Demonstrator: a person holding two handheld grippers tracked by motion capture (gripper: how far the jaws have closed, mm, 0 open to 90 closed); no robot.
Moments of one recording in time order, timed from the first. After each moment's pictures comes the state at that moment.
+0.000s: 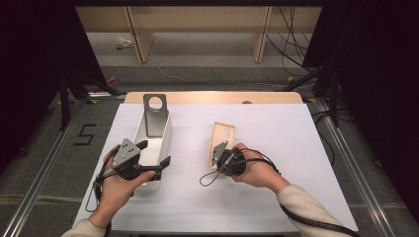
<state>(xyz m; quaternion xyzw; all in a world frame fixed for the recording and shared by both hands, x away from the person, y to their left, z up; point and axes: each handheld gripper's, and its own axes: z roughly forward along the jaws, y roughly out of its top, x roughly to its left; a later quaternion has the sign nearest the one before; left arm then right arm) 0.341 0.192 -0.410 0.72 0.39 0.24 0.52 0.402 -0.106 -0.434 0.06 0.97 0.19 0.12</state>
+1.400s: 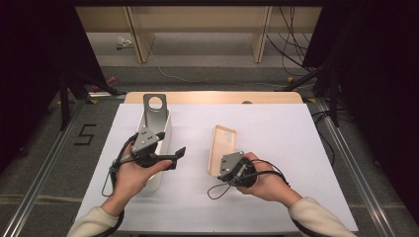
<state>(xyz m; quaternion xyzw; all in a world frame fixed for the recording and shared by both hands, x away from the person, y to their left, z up) 0.365 0.146 -0.383 0.75 0.37 0.23 0.50 0.362 -0.126 -0.421 0.05 0.95 0.27 0.13</state>
